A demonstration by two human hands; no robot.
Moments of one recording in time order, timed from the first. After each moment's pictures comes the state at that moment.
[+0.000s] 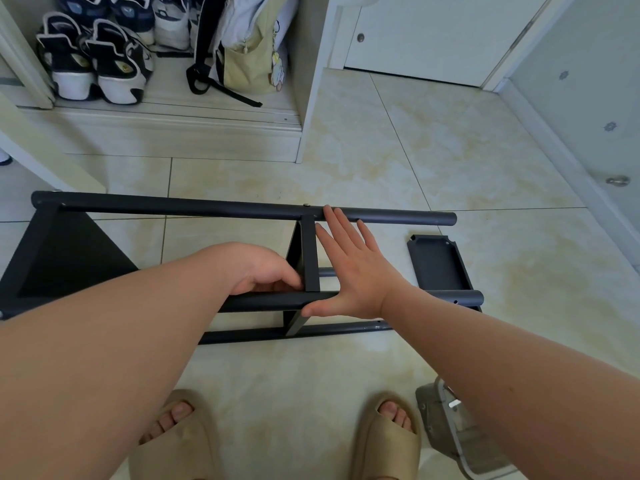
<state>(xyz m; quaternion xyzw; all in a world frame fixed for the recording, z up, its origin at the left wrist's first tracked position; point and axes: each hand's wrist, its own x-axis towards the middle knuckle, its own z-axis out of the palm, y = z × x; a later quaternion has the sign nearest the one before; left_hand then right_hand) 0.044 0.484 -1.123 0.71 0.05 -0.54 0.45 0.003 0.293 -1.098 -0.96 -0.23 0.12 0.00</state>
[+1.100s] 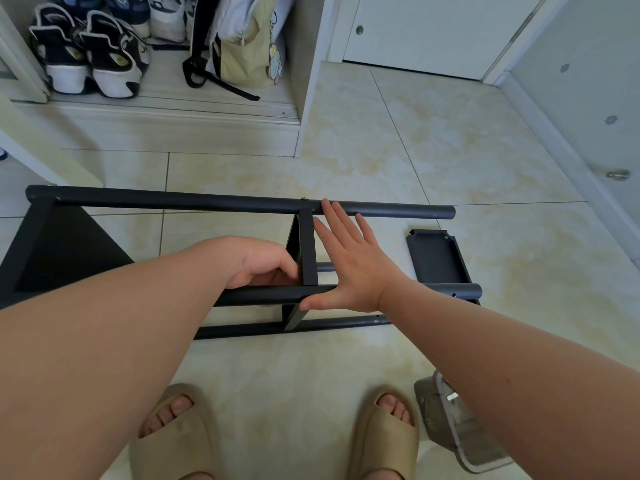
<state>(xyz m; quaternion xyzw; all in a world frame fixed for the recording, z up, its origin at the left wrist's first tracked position) 0.047 0.486 -1.122 0.67 0.05 -0.58 0.47 0.005 0.291 -1.103 -0.96 -0.24 0.12 0.00</state>
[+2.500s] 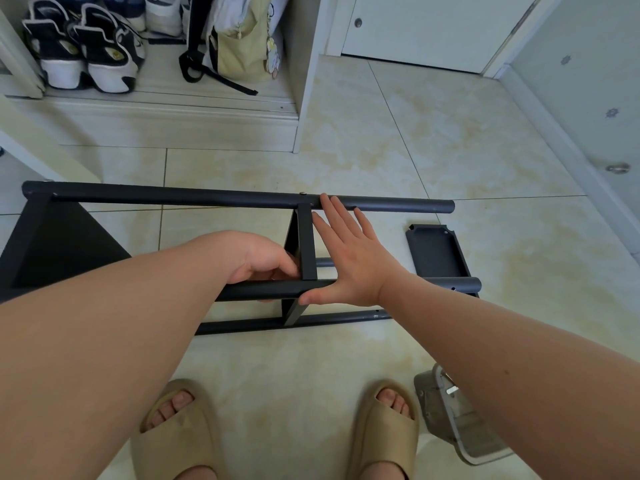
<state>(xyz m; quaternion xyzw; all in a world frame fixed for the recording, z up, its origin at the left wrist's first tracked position) 0.048 0.484 -1.124 0.69 0.06 -0.57 0.44 0.005 0.292 -1.100 -0.96 -0.23 0.12 0.01</state>
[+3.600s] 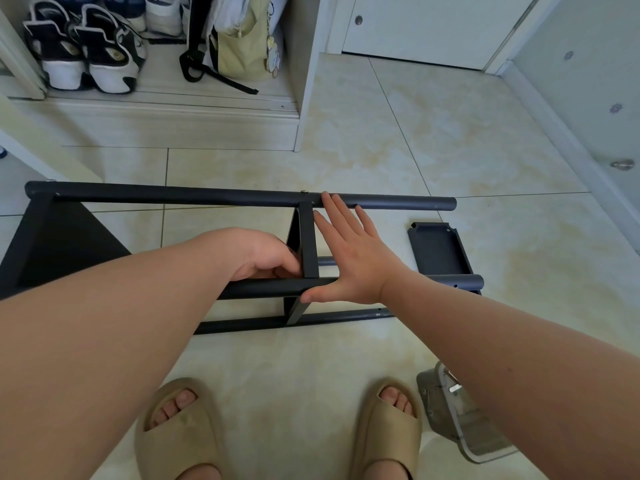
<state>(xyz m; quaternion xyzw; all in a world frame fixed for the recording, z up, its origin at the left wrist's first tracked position) 0.045 0.480 -1.119 0.71 0.04 -0.52 0.47 0.005 0.292 -1.100 -0.96 -0.23 0.12 0.01</state>
